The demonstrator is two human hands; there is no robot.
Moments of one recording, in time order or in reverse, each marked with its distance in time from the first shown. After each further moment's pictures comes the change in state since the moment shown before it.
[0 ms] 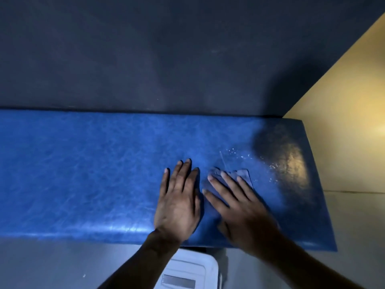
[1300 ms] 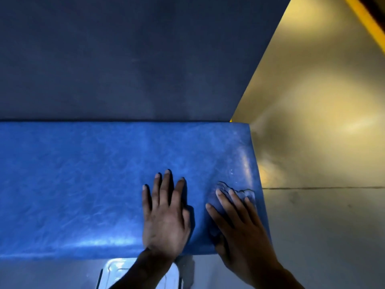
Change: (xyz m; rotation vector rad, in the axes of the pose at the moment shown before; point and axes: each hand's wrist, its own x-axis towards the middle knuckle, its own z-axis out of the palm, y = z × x) left_hand 0.006 0.115 0.032 0.113 -0.065 -0.119; right_hand -0.109 0.088 0.001 0.145 0.028 0.192
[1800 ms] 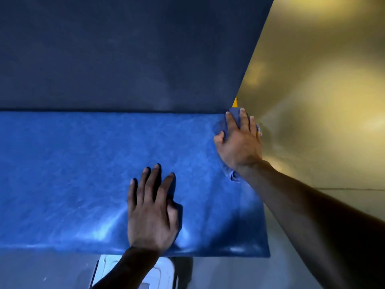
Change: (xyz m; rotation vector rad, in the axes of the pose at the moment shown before) left_hand 0.004 0.007 0.017 -0.014 0.170 -0.069; right_hand 0.180 0.088 -0.007 0.206 0.039 0.534
